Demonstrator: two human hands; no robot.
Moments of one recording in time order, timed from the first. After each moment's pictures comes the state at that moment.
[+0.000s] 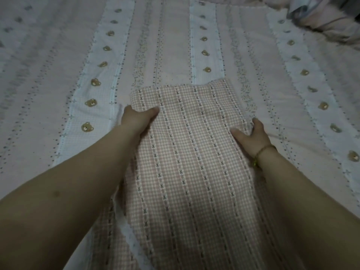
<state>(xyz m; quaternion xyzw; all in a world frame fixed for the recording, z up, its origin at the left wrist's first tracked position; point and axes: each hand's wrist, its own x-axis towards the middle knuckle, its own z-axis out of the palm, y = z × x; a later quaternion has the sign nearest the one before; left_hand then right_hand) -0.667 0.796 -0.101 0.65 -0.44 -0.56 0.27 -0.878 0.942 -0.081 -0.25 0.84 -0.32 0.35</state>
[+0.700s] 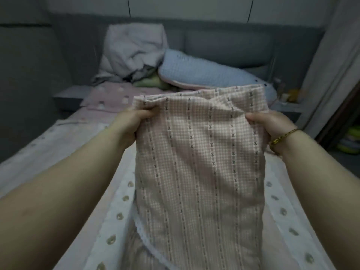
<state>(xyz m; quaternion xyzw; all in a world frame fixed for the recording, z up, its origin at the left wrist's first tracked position) -0.645 0.806 0.272 0.41 -0.55 -0.59 0.44 -0.904 0.910 0.288 -0.36 0.66 -0.55 0.35</state>
